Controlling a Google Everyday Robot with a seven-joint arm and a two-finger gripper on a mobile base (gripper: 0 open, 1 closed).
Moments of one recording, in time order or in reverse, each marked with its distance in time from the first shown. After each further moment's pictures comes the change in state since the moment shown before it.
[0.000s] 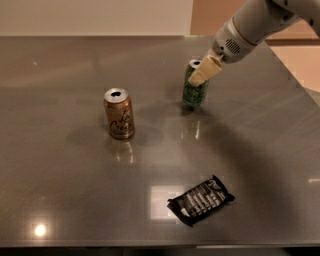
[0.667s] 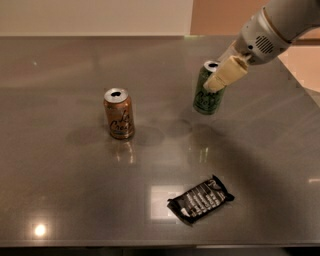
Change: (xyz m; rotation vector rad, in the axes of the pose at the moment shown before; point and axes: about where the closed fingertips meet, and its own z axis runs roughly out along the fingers) arm 0.021 0.052 -0.060 -0.040 -0.016 -0.048
